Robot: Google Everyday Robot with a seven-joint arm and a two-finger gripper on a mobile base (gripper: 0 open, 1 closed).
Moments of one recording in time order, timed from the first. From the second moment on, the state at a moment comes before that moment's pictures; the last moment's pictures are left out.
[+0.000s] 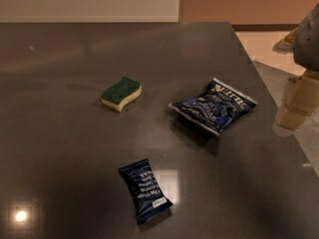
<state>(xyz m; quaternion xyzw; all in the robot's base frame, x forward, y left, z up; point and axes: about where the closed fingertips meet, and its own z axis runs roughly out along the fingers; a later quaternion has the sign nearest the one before) 0.438 -0.217 0.976 -0.60 0.78 -0.03 0.16</state>
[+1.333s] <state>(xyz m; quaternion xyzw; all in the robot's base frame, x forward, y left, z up) 0.482 -0.179 0.920 -0.67 0.73 0.01 0.14</state>
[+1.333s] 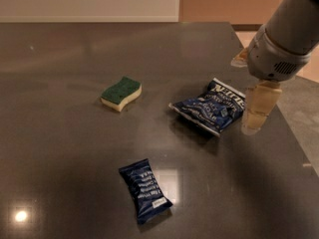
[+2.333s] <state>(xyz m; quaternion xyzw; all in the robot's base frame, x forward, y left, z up) 0.513 -0.156 0.866 -0.71 0.69 0.03 0.11</state>
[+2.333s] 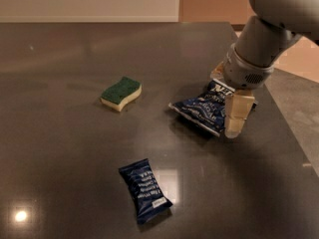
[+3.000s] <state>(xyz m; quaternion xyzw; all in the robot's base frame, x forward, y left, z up) 0.524 -0.156 0.834 -0.73 0.68 0.06 0.09</state>
